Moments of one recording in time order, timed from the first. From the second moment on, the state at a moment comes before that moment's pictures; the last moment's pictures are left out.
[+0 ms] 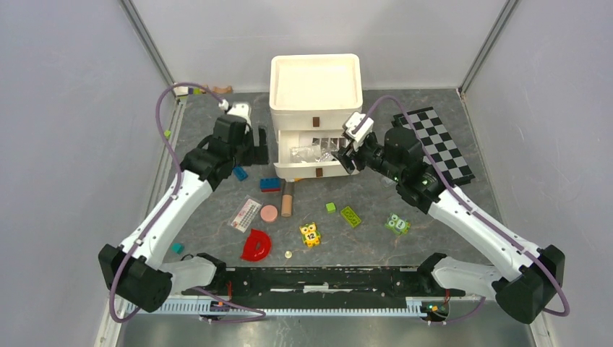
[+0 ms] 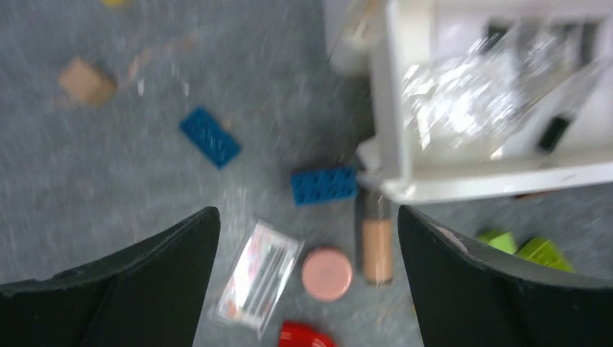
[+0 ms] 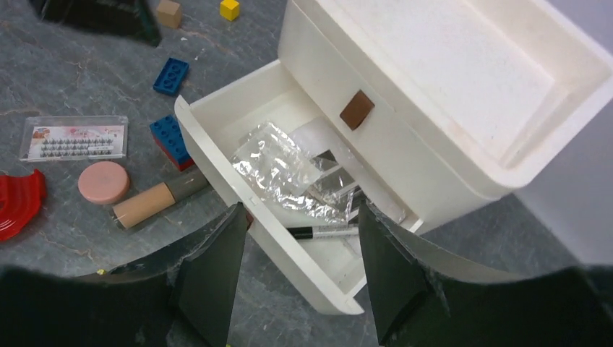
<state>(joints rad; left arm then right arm) -0.43 1.22 1.22 -0.64 -0.23 -0.28 0.67 1.13 1.02 -0.10 -0.16 -0.31</state>
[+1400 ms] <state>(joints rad) -0.40 1.36 0.69 -0.55 -0.30 -0.59 0.67 1.00 0.77 -0.20 -0.16 -0.18</state>
